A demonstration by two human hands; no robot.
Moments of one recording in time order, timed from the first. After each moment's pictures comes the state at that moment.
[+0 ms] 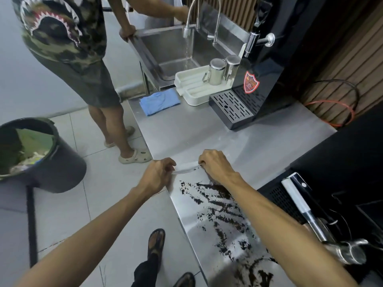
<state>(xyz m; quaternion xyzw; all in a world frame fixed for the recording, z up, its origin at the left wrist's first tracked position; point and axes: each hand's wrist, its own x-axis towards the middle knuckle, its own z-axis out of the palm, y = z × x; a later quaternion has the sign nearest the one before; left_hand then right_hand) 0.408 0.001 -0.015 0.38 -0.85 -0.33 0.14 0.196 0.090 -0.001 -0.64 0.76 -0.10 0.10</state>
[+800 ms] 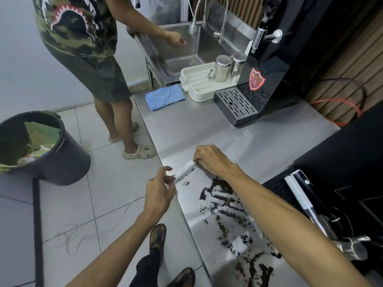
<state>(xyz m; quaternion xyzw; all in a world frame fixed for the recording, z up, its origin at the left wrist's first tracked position) 0.434 0.081 -0.016 0.48 -0.75 -0.37 0.26 0.205 0.077 0.000 -0.74 0.66 -0.08 0.10</state>
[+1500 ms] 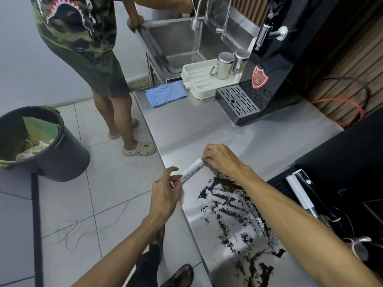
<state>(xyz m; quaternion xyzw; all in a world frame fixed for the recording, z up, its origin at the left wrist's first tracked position) 0.426 0.098 -0.012 0.46 -0.74 -0.39 0.30 0.188 0.095 0.003 -0.72 0.66 -0.14 0.12</state>
